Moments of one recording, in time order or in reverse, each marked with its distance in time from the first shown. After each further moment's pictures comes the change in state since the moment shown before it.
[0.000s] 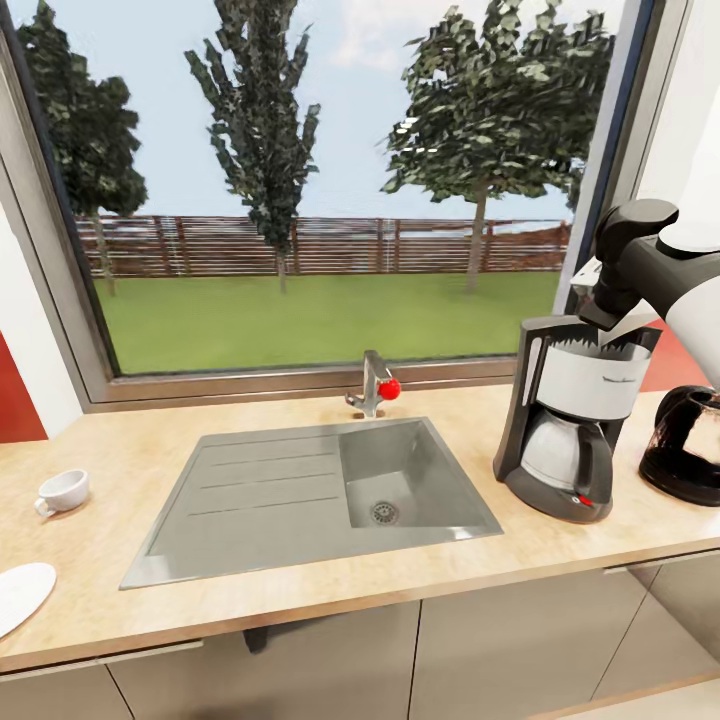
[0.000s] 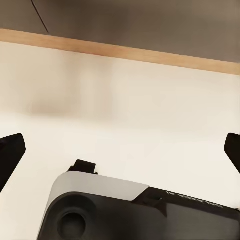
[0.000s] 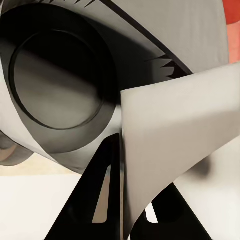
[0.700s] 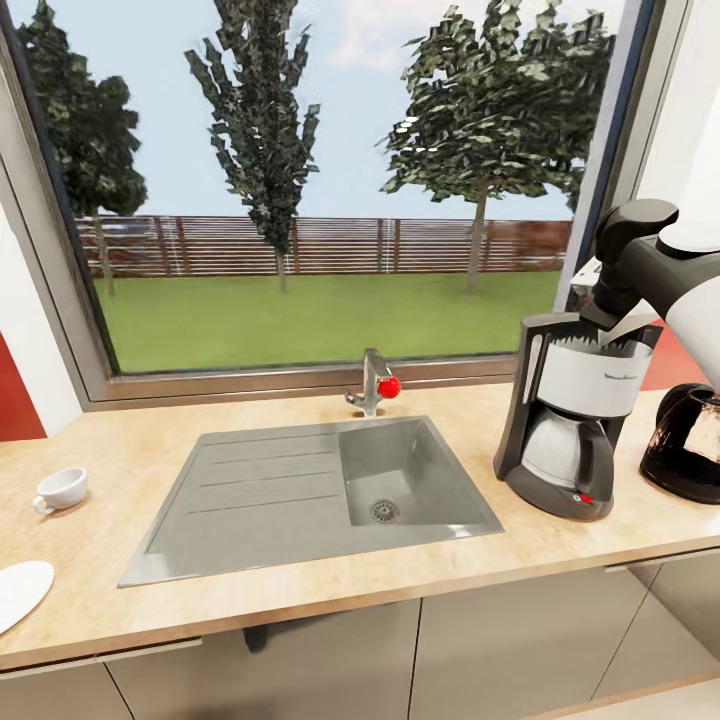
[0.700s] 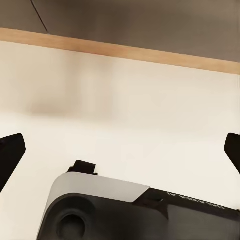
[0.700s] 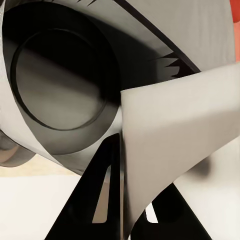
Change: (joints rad) left arm 0.000 0.000 0.000 0.000 0.000 0.000 0.000; right arm 0.000 0.000 0.000 0.000 0.000 0.001 0.002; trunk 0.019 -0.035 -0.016
